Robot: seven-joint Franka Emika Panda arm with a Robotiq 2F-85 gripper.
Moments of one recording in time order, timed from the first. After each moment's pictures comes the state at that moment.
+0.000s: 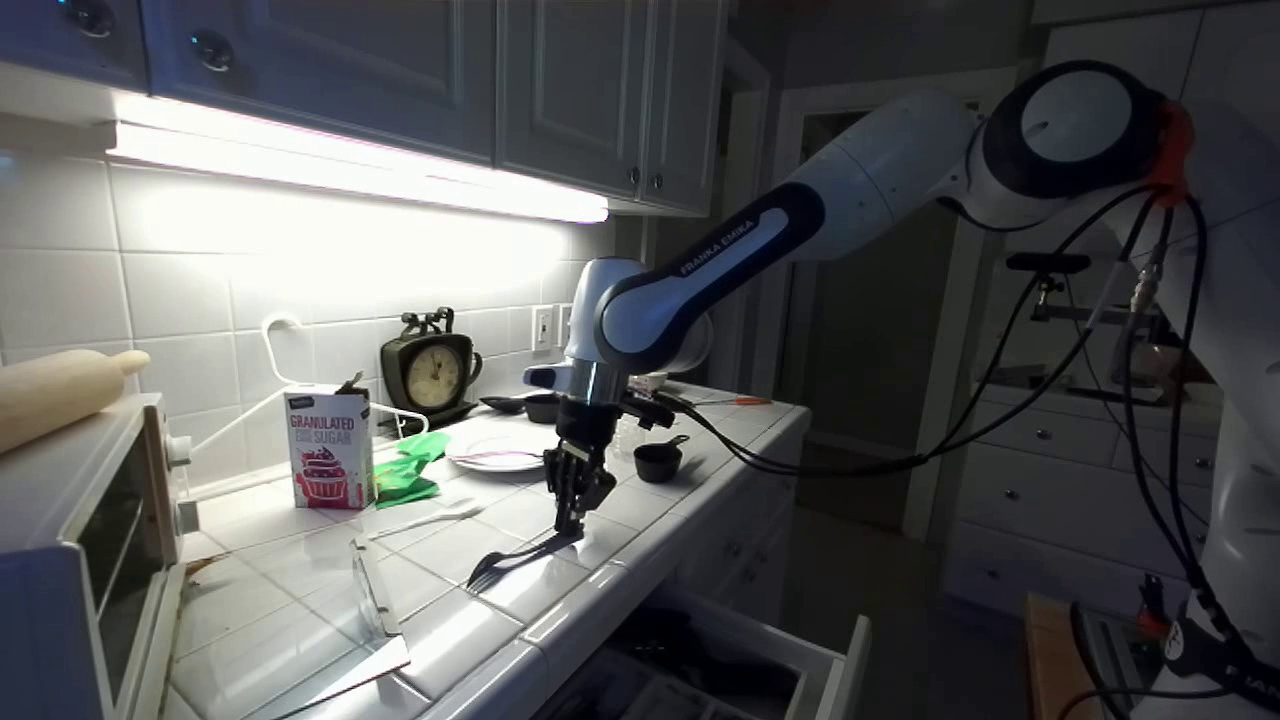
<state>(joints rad) -0.02 0.60 0.26 -1.73 0.03 2.39 -1.13</state>
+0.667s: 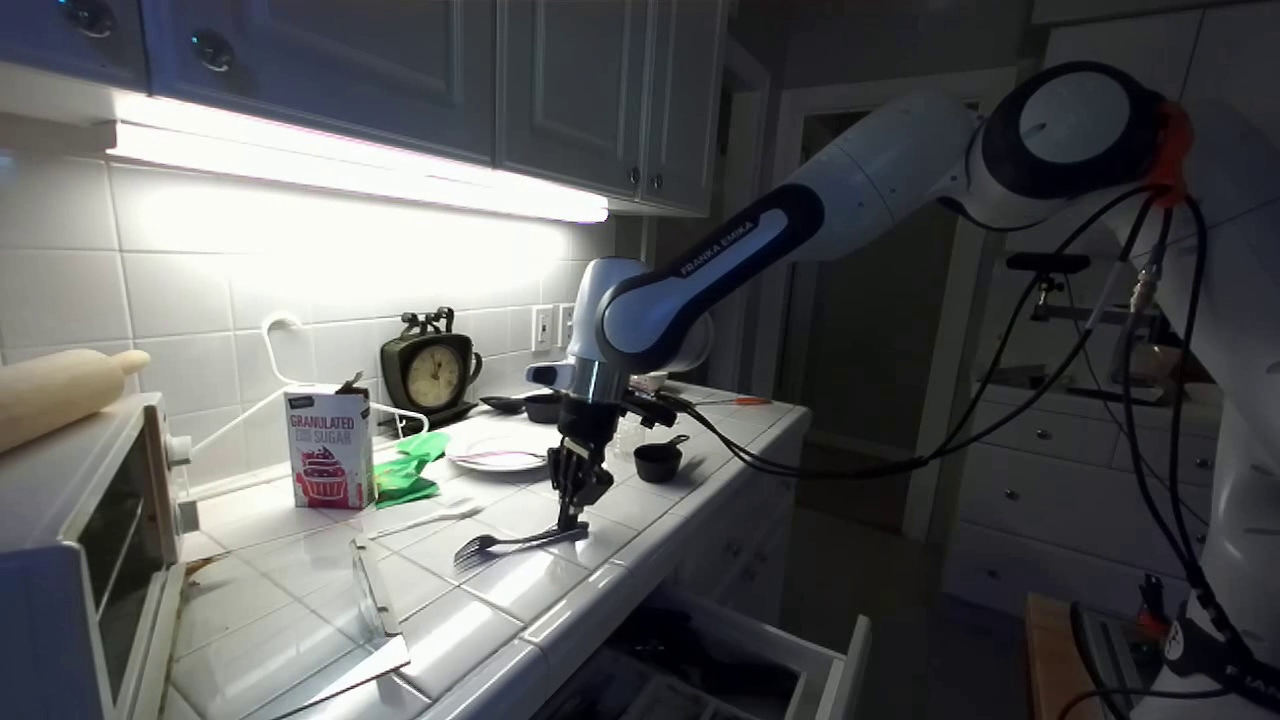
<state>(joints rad) -0.02 0.60 0.25 -1.72 0.03 2.40 -1.08</state>
